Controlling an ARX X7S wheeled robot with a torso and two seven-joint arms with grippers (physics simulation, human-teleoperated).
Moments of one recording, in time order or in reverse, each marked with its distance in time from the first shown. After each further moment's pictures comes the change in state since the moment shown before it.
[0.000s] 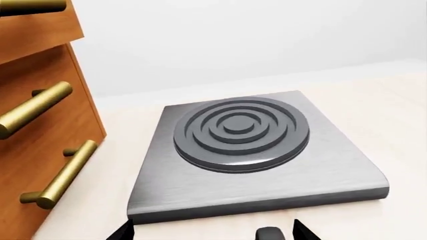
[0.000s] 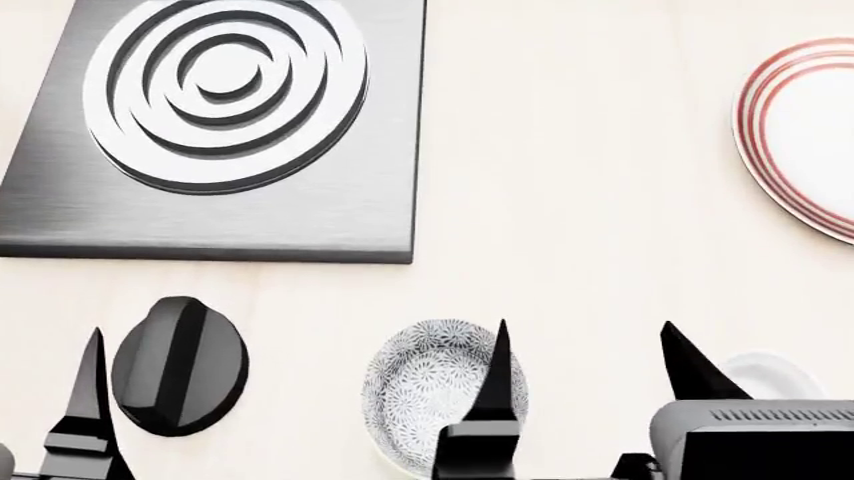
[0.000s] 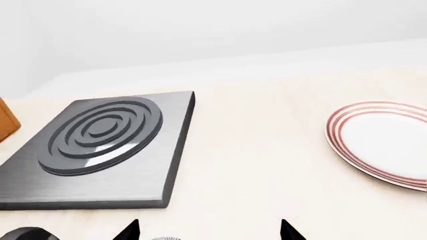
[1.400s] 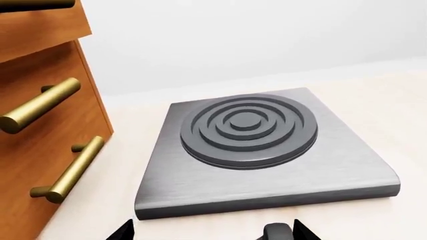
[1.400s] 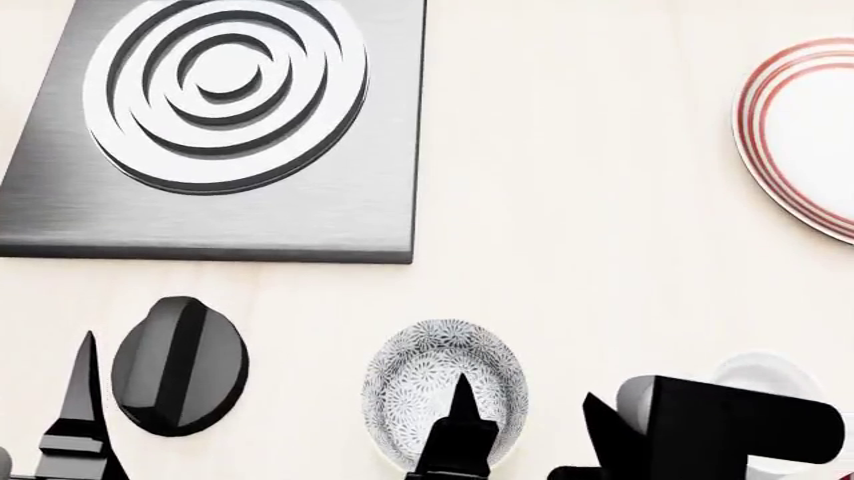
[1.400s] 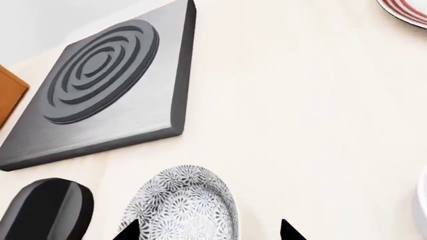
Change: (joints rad) left arm 0.016 -0.015 0.011 -0.017 0.009 0.032 -0.022; right arm -0.033 -0.079 -0.041 0.227 0.227 -0.074 -0.096
